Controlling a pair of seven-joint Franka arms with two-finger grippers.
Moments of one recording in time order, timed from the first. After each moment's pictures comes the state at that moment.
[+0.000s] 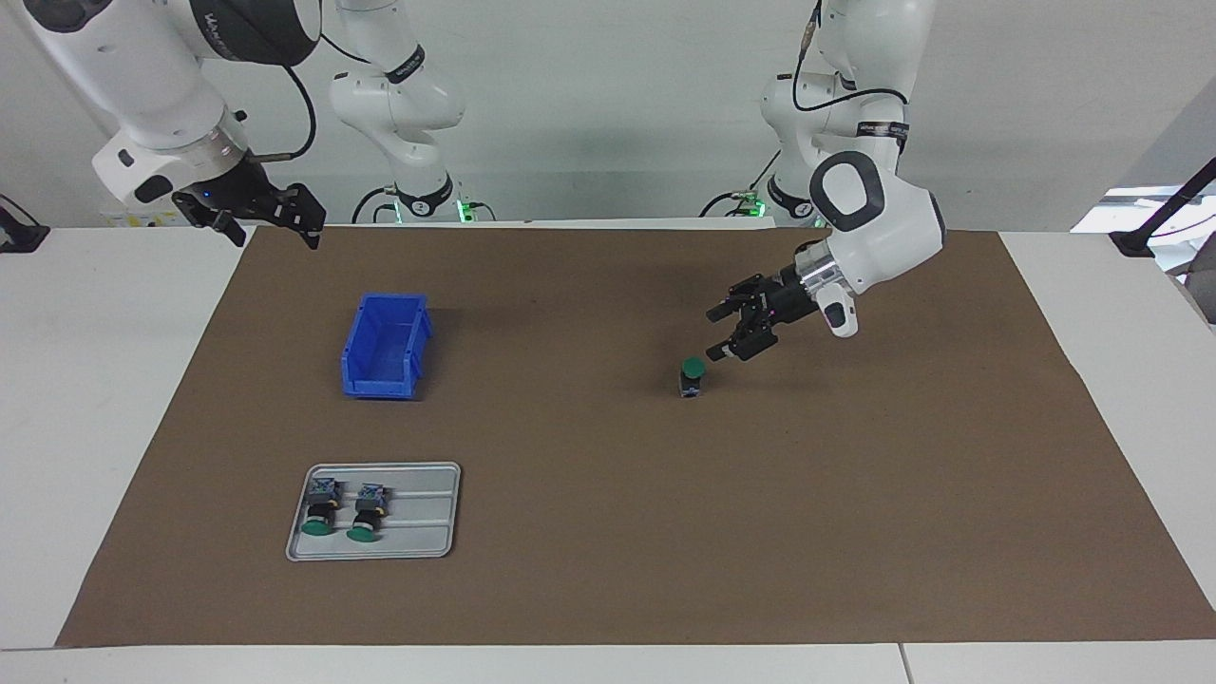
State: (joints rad) left arm -0.30 0.00 -0.09 -2.19 -0.98 2.21 -0.87; right arm -0.04 -0.02 -0.01 -1.58 -0.04 1.38 -0.01
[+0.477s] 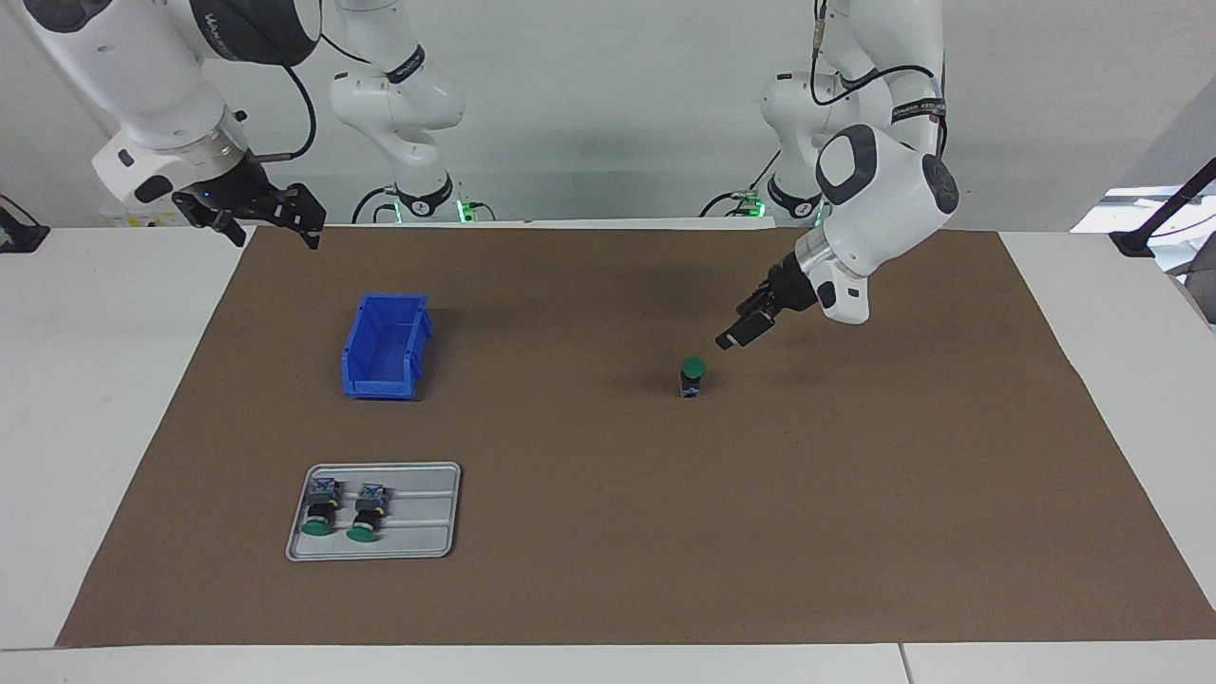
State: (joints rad) left arm -0.31 0.00 -0.09 -2.06 -0.56 2.10 -0.91; right arm -0.04 -0.02 -0.01 -1.58 -0.04 1.38 -0.01
